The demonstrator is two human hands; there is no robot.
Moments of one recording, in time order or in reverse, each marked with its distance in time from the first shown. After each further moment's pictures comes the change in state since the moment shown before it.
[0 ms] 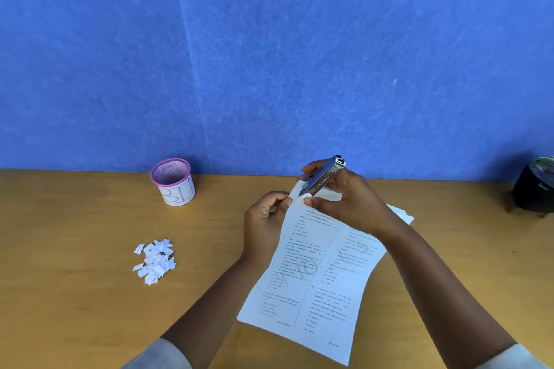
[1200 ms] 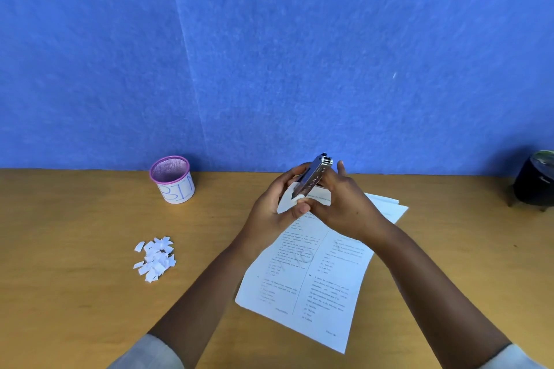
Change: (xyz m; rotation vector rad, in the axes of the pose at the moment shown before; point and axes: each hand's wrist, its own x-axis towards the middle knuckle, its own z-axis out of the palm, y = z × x) left_hand 0.015 0.021 -0.009 0.041 -0.404 0.059; right_hand -0.001 0.007 0.016 -0.223 0.039 -0.100
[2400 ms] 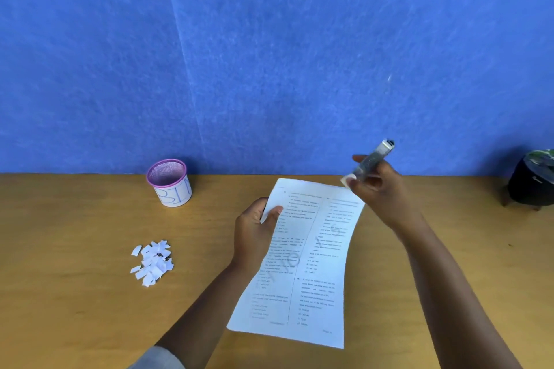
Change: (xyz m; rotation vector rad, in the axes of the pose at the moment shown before) left_hand -0.017 -0.043 0.004 0.043 0.391 -0.189; right_hand -0.012 0.036 -0.032 0.262 0.347 0.383
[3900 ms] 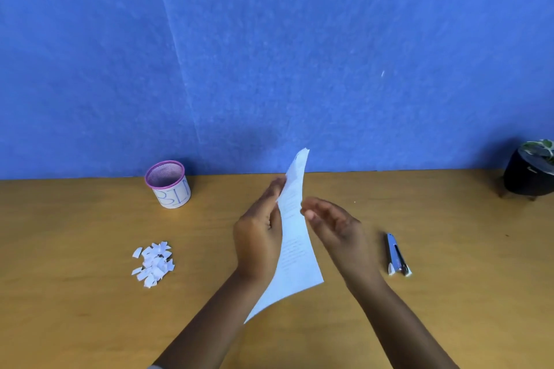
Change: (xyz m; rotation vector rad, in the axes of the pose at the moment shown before) left_hand -0.024 0.033 0.006 0.399 0.227 0.484; right_hand -0.074 -0.003 0.060 0.362 -0.094 0.055
